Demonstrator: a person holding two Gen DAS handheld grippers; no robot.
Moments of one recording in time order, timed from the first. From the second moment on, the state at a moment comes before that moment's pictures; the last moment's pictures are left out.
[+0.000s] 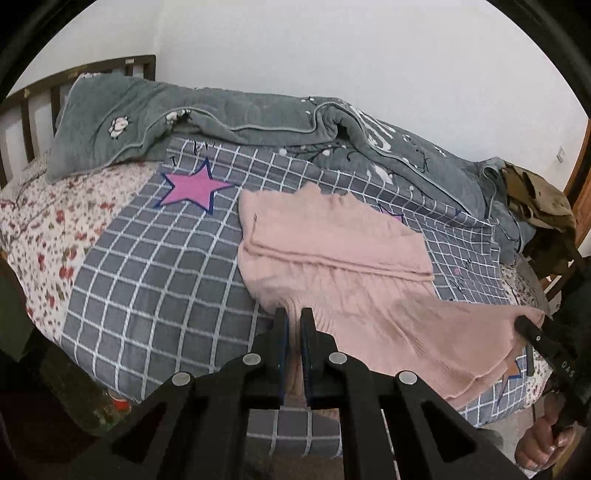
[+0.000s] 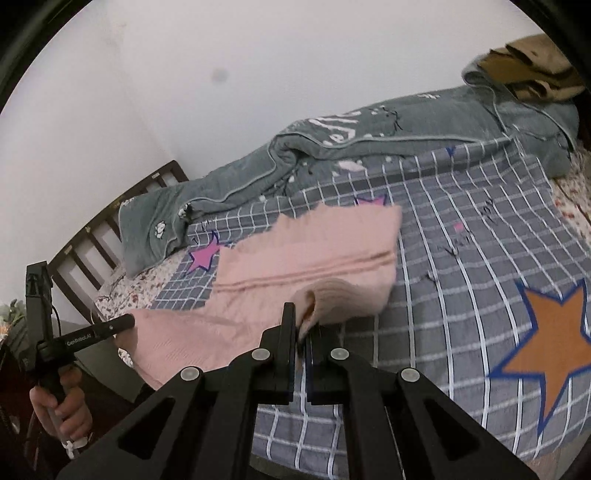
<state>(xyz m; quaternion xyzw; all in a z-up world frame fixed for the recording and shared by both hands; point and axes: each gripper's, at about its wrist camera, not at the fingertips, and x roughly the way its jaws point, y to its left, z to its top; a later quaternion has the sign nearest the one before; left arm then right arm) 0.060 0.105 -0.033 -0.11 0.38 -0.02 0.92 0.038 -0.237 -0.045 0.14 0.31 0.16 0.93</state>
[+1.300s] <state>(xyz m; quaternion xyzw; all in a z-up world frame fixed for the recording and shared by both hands) 0.278 0.129 -0.039 -0.12 0.35 -0.02 0.93 0.252 -0.212 -0.037 0.11 0.31 0.13 0.94</state>
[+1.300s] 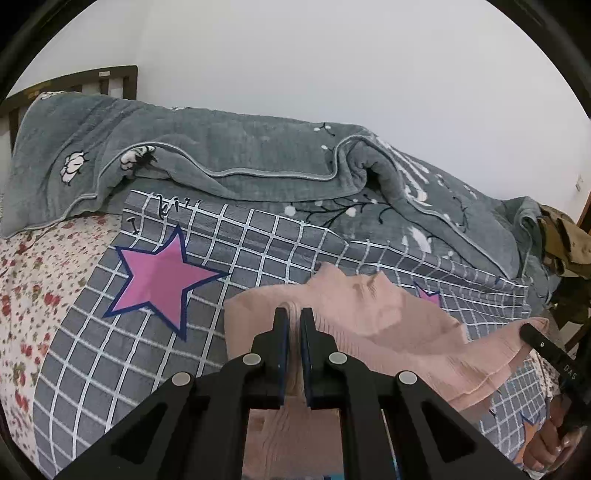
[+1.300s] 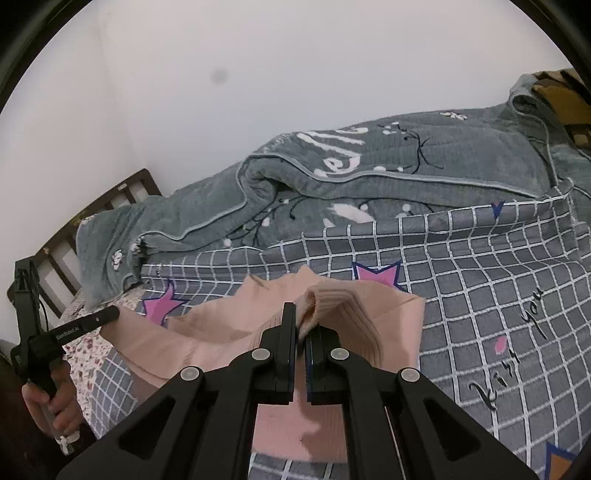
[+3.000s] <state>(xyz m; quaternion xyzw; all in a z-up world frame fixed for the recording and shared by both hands) 0.383 0.134 -0.164 -0.11 0.42 0.01 0.90 0.384 -0.220 -0.167 0.05 0.42 0.04 0.90</state>
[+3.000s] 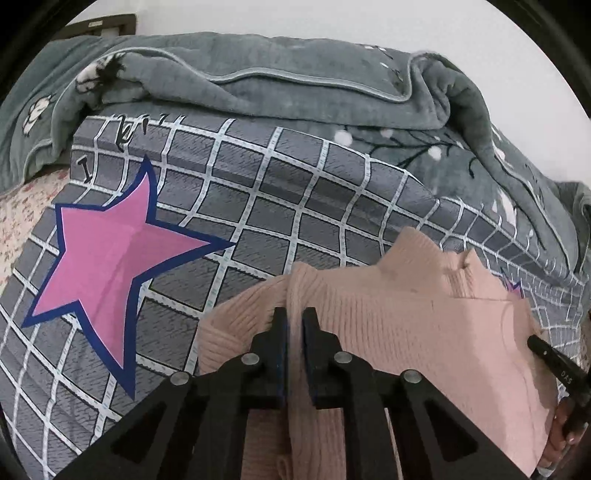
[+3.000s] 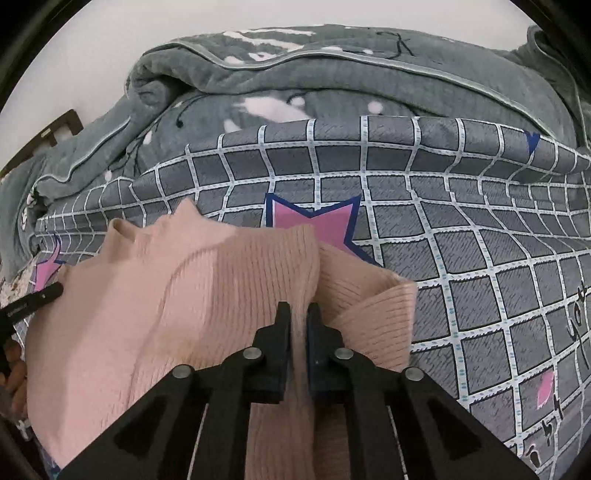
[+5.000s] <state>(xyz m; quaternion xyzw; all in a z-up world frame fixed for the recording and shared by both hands) 0.237 0.121 -0.160 -0.10 0.39 -0.02 0.91 0.253 -0.252 -0.156 0.06 0.39 0.06 0.92</state>
